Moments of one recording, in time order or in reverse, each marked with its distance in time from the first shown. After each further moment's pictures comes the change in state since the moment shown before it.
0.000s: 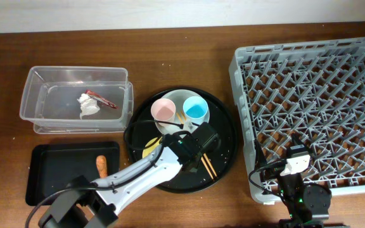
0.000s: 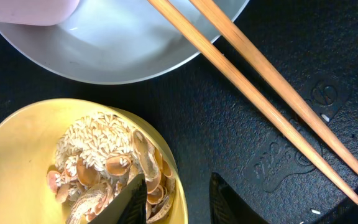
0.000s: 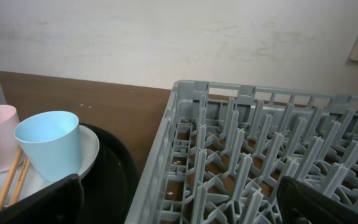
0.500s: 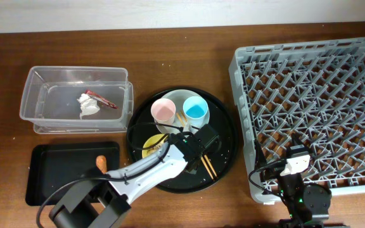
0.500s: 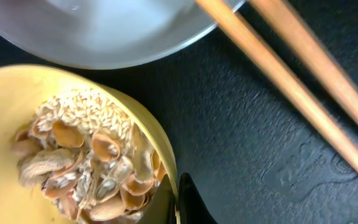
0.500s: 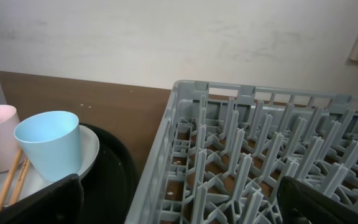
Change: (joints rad) left arm 0.000 0.072 0.007 -0.032 -0.011 -0.013; right arm 0.000 0.000 0.000 0.000 0.000 0.000
